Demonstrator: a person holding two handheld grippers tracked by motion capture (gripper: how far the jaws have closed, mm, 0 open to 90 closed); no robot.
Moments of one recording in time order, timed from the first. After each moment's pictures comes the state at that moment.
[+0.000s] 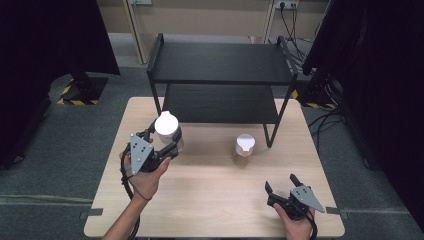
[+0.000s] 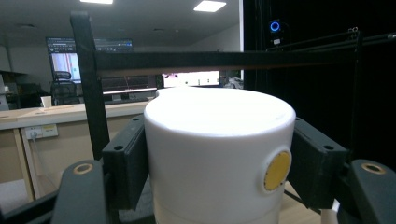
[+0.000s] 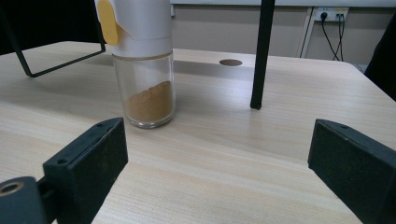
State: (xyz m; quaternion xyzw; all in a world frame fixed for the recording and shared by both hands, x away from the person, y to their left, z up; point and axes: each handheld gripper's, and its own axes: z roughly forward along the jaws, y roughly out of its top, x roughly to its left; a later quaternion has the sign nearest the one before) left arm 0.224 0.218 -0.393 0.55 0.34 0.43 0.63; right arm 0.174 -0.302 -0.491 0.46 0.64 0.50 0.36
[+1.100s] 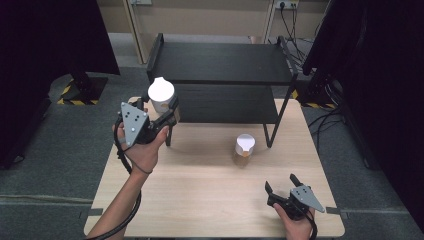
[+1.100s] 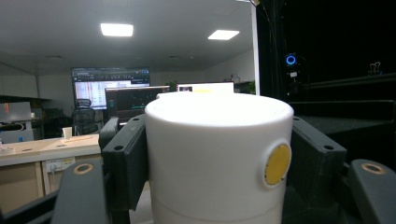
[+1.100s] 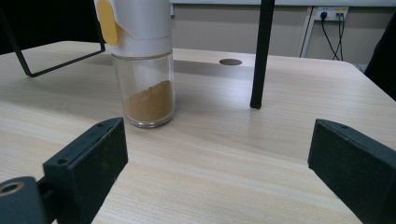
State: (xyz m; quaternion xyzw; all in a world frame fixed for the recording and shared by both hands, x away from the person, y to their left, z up) left arm 0.251 0.207 -0.333 0.50 0.33 0.48 0.64; right arm 0.174 -0.302 -0.491 0.46 0.64 0.50 0.36
